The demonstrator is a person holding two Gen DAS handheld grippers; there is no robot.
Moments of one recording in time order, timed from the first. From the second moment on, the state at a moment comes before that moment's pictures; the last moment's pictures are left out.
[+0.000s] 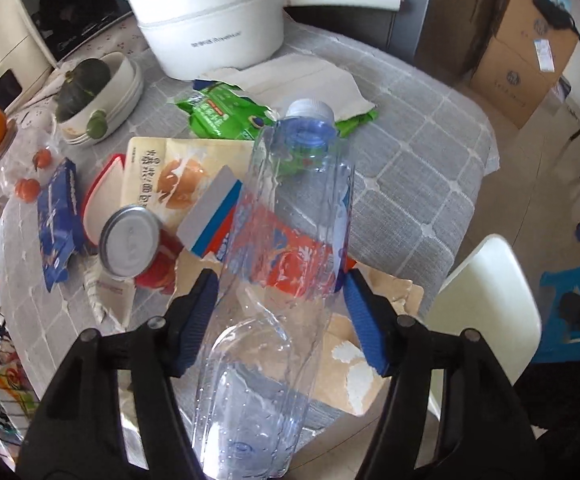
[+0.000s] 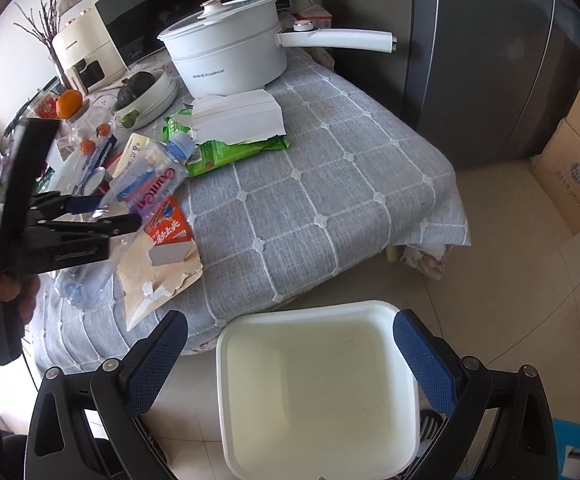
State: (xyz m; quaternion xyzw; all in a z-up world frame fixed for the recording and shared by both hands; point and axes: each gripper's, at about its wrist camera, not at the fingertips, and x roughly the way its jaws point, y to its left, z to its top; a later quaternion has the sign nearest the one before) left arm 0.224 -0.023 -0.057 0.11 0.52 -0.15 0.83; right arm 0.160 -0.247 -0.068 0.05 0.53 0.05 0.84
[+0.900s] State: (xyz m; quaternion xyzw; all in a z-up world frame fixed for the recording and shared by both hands) left arm 0.105 0.113 -0.025 -0.13 0.40 -0.08 0.90; right arm 0.225 -0.144 -0.177 0.31 0.58 0.14 0.74
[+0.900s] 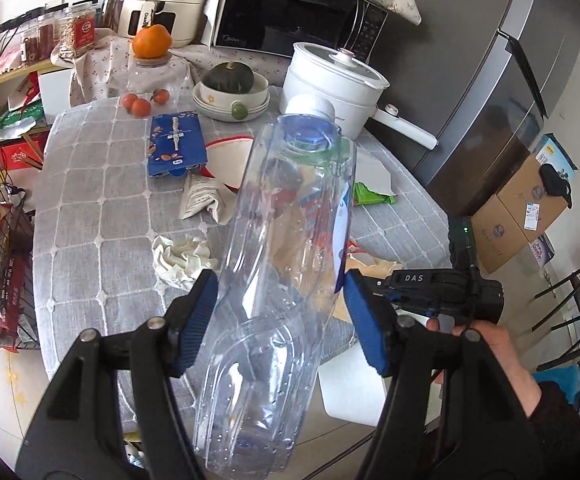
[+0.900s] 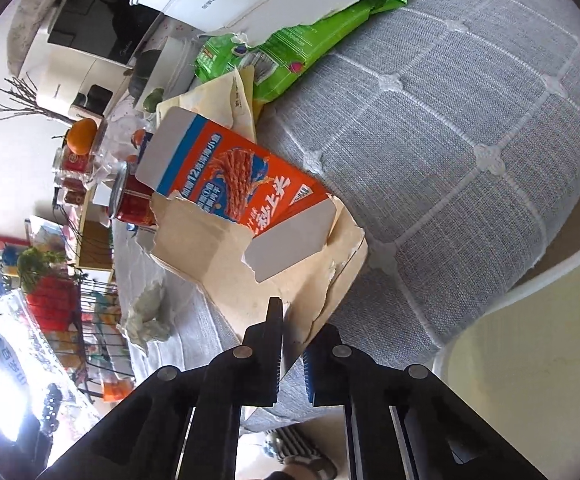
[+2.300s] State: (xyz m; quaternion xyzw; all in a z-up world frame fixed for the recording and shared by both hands) left arm 0.060 0.000 -0.048 -0.04 0.40 -0.20 0.89; right arm 0.044 -0.348 -0.149 0.21 0.60 0.07 0.77
